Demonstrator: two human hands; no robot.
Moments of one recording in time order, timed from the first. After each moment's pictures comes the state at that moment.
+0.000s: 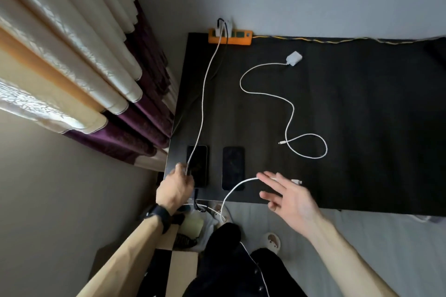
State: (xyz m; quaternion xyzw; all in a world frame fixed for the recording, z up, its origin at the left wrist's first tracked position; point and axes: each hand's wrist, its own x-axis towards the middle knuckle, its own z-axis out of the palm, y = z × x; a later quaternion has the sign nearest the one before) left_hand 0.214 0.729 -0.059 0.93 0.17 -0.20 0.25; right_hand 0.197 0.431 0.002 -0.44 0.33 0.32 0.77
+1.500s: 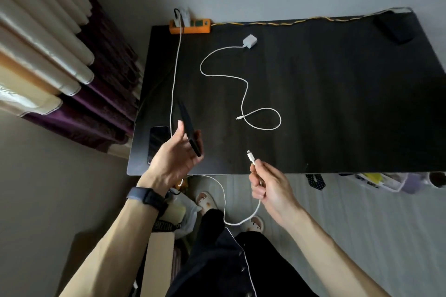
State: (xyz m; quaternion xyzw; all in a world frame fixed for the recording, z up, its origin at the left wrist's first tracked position) left_hand 0.188 0.577 0.043 0.38 0.28 -0.24 0.85; right_hand 0.112 0.348 0.029 -0.50 0.27 0.21 0.80
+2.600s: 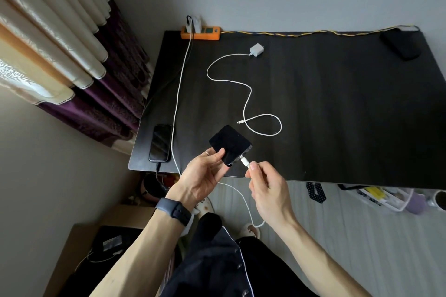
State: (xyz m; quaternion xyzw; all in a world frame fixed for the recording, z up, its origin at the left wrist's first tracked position) left_hand 0.145 0.503 0.049 0.36 0.30 -0.24 0.85; right_hand 0.094 0.341 0.049 -0.76 0.11 0.09 0.63
